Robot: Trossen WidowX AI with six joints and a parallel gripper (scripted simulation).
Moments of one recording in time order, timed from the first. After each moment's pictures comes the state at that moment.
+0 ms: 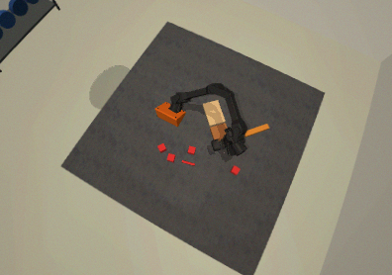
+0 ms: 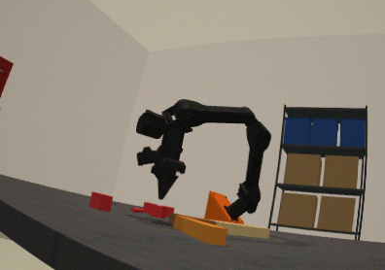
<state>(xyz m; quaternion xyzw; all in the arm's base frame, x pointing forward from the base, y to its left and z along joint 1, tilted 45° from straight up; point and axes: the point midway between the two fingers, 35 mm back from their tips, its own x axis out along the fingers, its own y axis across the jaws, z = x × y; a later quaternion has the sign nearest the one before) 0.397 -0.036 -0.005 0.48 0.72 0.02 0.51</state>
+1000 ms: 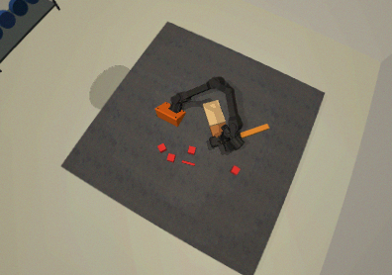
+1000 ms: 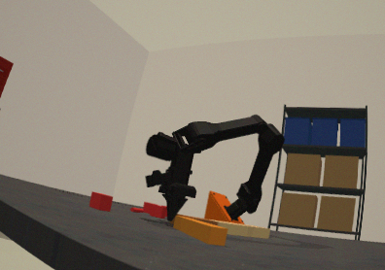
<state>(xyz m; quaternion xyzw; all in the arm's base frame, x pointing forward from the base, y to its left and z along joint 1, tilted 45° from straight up) 0.369 0.019 -0.025 0.47 0.72 0.02 0.51</state>
